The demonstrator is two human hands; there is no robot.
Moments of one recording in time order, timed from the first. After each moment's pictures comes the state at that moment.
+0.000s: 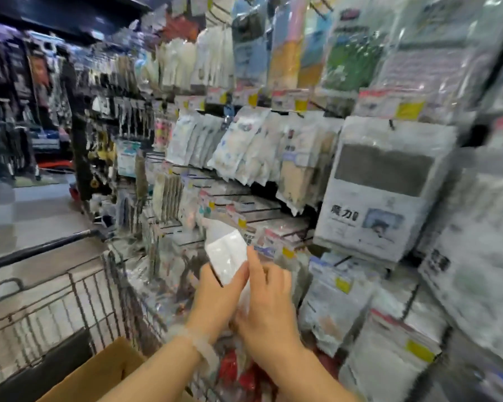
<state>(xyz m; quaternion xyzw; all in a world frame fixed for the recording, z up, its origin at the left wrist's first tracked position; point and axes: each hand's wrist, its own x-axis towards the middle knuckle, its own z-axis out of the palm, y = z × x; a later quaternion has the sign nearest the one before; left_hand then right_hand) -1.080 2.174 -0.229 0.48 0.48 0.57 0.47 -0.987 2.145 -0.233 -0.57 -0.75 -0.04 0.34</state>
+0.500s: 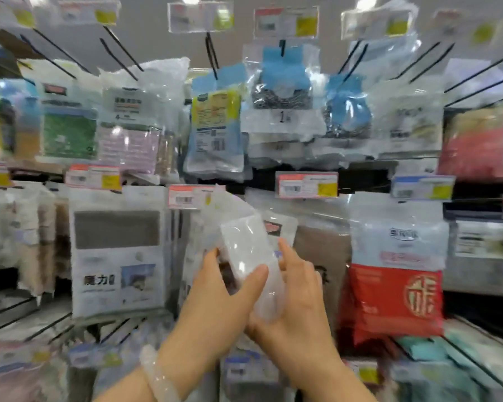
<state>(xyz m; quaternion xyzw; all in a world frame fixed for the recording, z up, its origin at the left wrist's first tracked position) -0.851 2.018 -0.079 0.73 0.13 0.40 0.54 -0.773 1.925 -0.102 -0.69 -0.48 -0.22 0.50</state>
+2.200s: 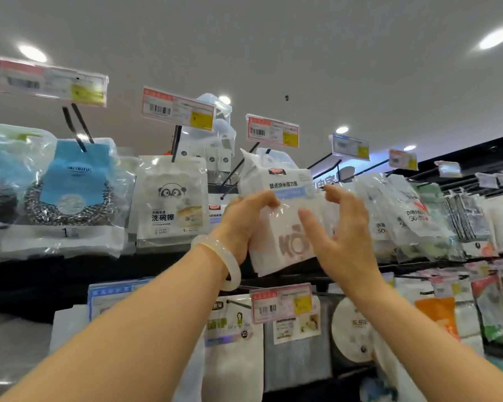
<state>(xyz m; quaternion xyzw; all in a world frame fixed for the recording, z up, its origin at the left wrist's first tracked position) -0.500 1.745 0.137 0.65 -0.14 0.23 0.71 -0.476 1.610 0.091 -0.62 -0.30 -0.57 0.45</state>
